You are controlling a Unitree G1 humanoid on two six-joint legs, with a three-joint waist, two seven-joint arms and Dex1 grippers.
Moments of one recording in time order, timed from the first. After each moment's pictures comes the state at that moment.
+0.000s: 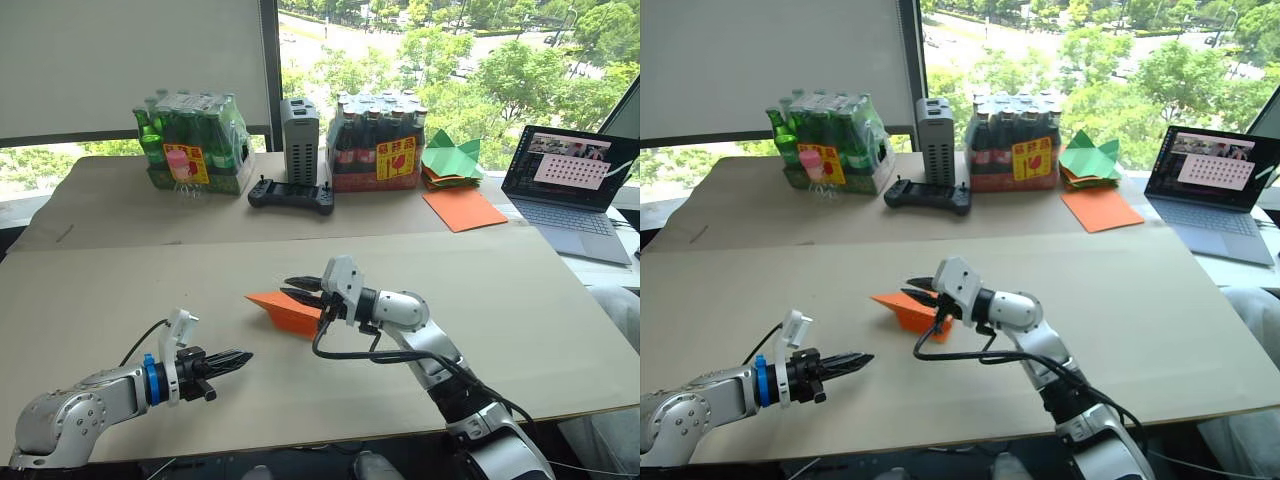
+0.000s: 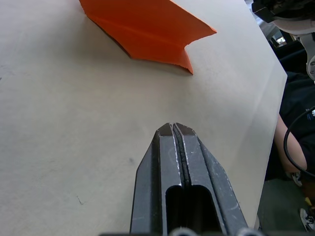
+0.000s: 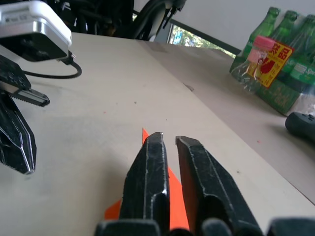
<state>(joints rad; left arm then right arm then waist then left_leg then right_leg) 0.01 0.70 0.25 -0.27 -0.90 1.01 -0.77 -0.57 -0.22 0.34 0.17 0.08 0.01 0.75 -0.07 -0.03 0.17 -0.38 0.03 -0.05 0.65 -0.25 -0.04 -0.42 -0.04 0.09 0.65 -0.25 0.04</state>
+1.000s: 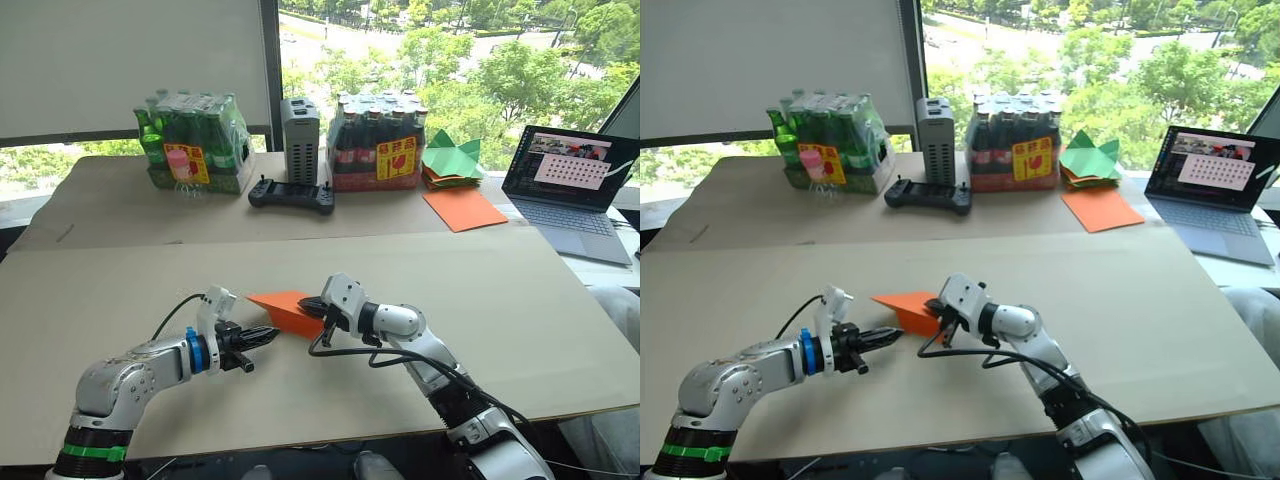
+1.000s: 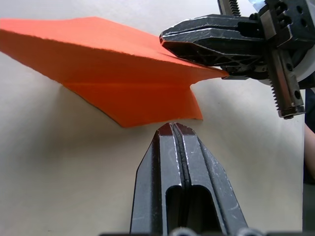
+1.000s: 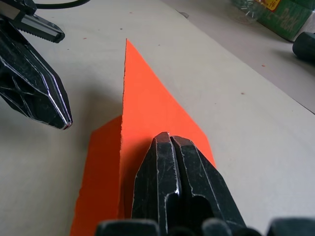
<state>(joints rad) -0.22 0.57 0.08 -0.19 -0.76 0.95 -0.67 -0.54 -0.22 0.34 0.23 -0.02 0.06 0.72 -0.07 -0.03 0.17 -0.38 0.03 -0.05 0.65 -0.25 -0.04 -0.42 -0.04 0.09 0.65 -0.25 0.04</state>
